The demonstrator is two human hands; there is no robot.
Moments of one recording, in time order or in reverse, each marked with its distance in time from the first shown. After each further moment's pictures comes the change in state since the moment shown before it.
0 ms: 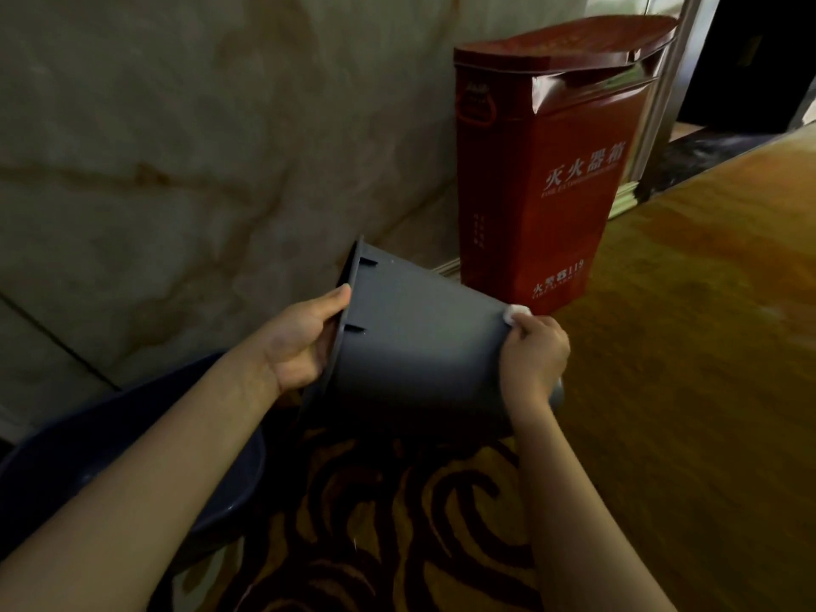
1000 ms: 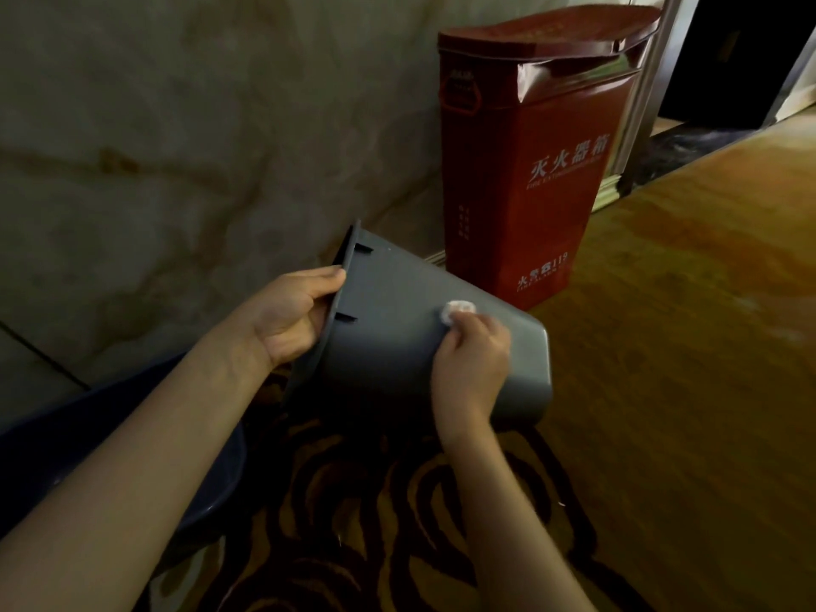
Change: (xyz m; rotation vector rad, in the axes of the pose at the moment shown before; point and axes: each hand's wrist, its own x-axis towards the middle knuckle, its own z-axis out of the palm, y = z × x) left_hand 0.008 0.014 0.014 0.026 0.012 0.106; right_hand -0.055 -0.036 -0.001 0.044 -0.011 -0.131
